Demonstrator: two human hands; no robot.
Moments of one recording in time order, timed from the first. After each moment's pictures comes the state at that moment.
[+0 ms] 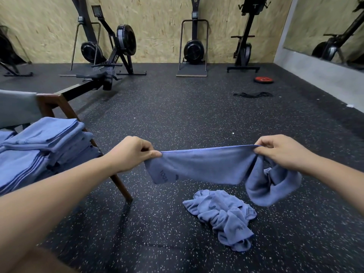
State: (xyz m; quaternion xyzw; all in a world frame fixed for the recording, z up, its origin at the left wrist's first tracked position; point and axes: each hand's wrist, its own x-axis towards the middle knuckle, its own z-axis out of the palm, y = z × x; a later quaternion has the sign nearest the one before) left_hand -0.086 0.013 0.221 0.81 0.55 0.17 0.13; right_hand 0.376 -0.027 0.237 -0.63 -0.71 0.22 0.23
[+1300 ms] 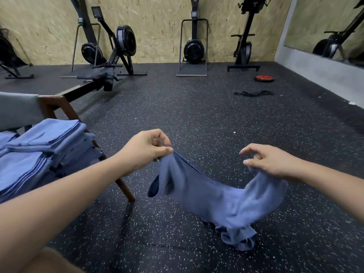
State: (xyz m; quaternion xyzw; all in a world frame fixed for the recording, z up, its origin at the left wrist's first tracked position) left_hand -0.042 -0.017 0.248 0.71 0.52 0.32 0.35; right_hand 0.356 -0.028 0.210 -0.62 -0.72 0.26 0.18
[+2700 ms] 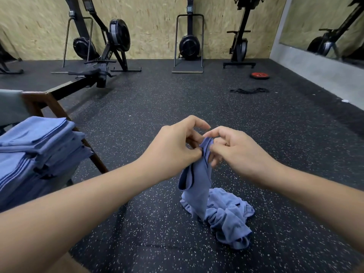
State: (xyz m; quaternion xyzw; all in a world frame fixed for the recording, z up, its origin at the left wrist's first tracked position) left_hand 0.046 -0.069 0.288 0.80 0.43 0.34 0.24; right_hand 0.244 -0.079 0.275 -0.51 -0.68 0.37 0.38
